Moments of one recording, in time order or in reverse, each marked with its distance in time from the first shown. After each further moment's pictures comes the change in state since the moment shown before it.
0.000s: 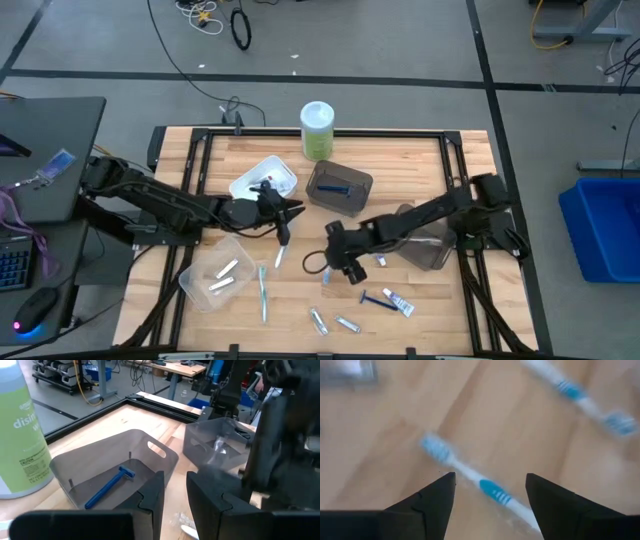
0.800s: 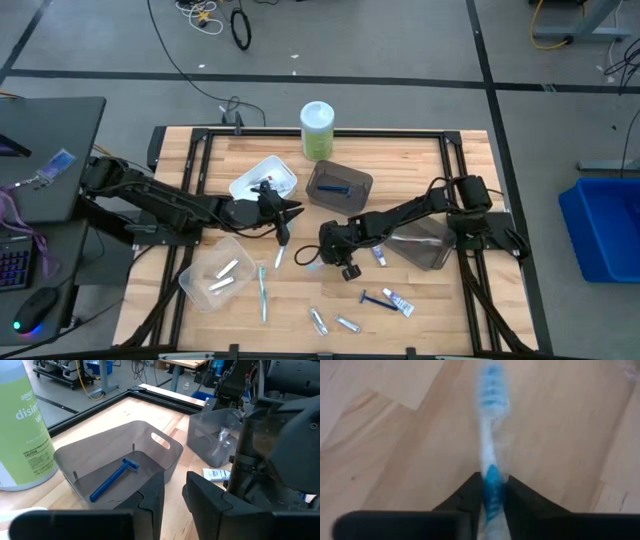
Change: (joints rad) left arm 0.004 0.000 -0.010 -0.031 0.008 -0.003; right arm -0.071 0.162 0.067 -0.053 -0.113 0.004
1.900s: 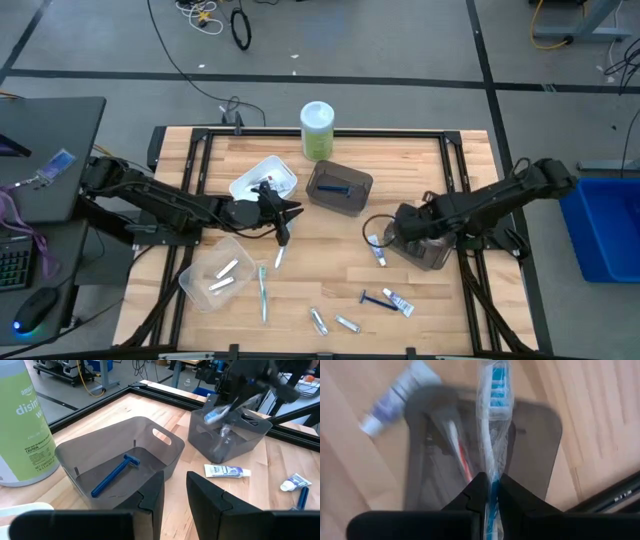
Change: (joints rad) left arm 0.000 0.000 0.000 -0.022 0.001 -0.008; right arm 0.132 -0.717 -0.230 -0.948 0.342 0.971
